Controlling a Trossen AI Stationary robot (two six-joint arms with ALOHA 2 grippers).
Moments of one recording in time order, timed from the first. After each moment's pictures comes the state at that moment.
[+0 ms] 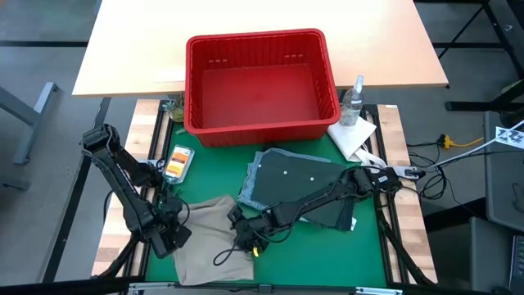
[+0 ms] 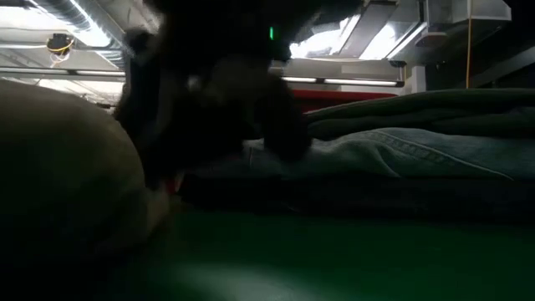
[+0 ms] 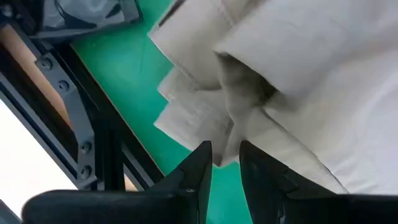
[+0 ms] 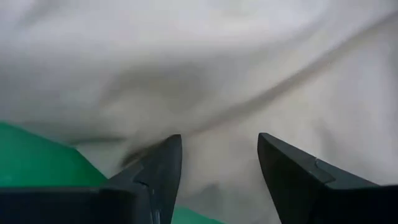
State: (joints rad) left arm -0.94 1.45 1.00 -1.17 -0.03 -2.01; right arm 0.38 2.33 1.80 -0.30 0.11 -0.60
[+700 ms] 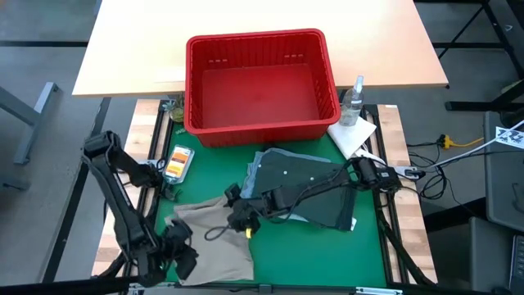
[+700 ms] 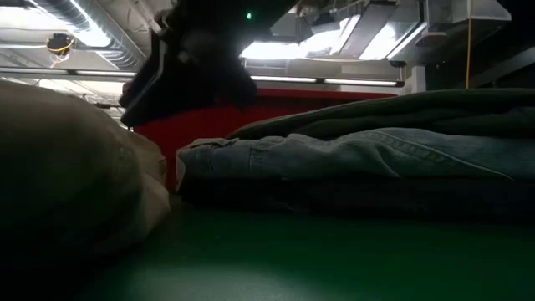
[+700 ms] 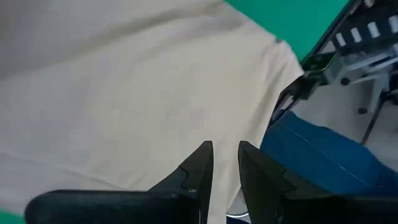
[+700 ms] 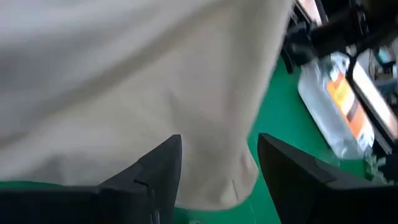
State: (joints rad) left arm -1.06 1.53 1.12 -0.74 -0.50 -1.88; right arm 0.29 2.25 1.80 -0.28 0.22 -0.60
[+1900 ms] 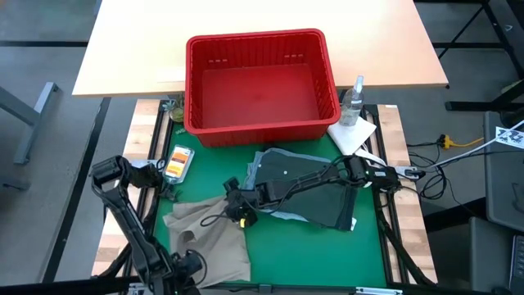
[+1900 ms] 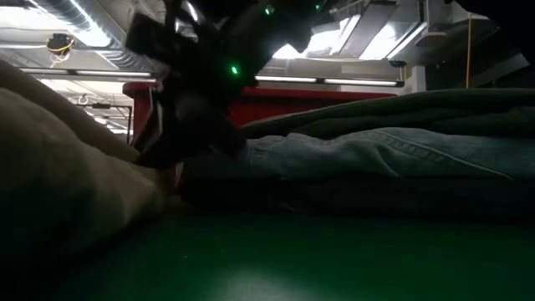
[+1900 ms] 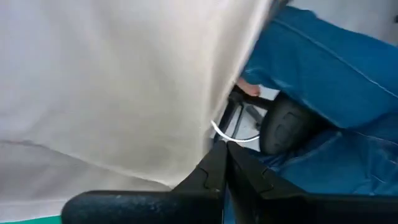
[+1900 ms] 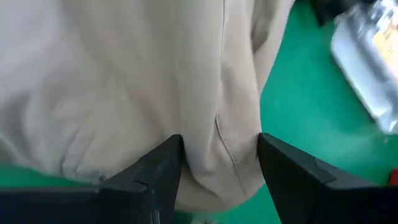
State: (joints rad) left arm -1.06 1.83 1.24 -0.51 -0.15 -1.79; right arm 0.22 2.34 1.82 -0.30 0.15 -0.55
